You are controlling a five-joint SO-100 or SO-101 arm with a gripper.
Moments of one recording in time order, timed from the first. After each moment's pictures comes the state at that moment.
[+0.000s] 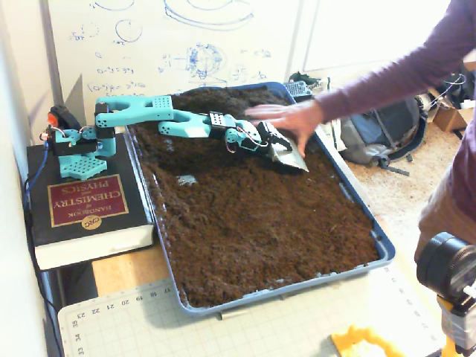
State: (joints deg) arm 8.1 1.9 18.2 5.0 -8.8
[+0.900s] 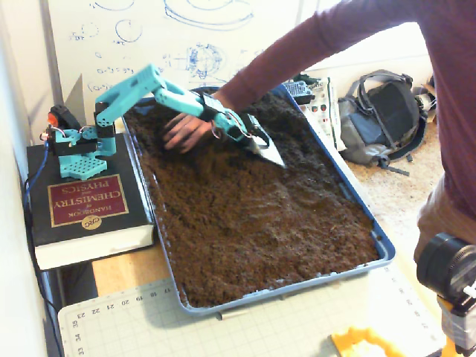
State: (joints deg) arm 4.1 41.5 78.0 4.0 -8.7
